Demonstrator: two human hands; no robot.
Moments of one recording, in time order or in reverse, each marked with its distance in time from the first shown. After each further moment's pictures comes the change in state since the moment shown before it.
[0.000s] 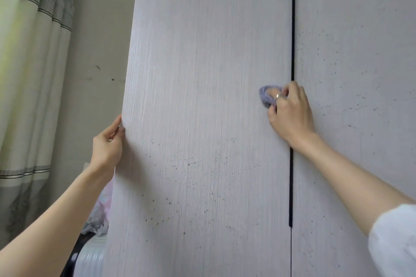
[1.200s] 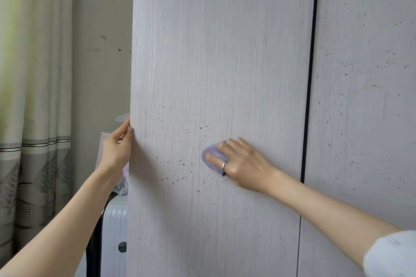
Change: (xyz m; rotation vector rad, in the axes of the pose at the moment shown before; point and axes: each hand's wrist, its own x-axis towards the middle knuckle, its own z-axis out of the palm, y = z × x) left_hand -0.047 -0.049 -0.025 0.051 -0.064 -0.144; right_hand -0.142 -0.103 0.013 0.242 -0.174 -0.697
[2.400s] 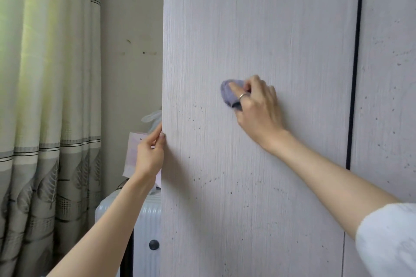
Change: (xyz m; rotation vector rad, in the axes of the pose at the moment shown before) left_hand -0.007 -0.006 -0.005 0.024 -0.024 -0.014; right_hand 0.101 0.021 0.006 0.004 0.187 0.562
